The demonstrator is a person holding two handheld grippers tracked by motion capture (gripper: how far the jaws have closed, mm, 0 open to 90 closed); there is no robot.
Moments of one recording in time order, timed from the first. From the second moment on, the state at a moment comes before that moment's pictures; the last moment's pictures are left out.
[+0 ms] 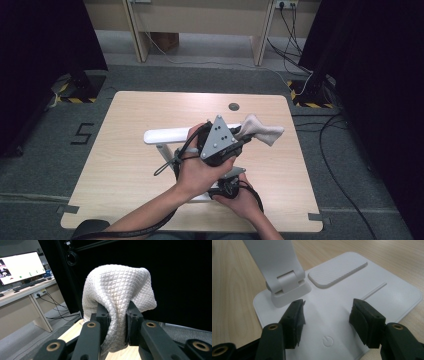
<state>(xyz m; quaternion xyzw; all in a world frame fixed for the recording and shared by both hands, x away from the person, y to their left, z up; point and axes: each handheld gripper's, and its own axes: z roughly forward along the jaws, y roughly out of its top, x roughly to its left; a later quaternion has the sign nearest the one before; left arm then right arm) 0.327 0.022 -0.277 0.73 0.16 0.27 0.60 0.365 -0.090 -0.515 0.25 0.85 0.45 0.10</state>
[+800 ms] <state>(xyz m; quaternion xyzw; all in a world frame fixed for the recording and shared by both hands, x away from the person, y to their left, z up) 0.329 0.003 -0.273 0.74 0.16 0.26 0.60 0.365 -0.090 -0.515 0.25 0.85 0.45 0.10</state>
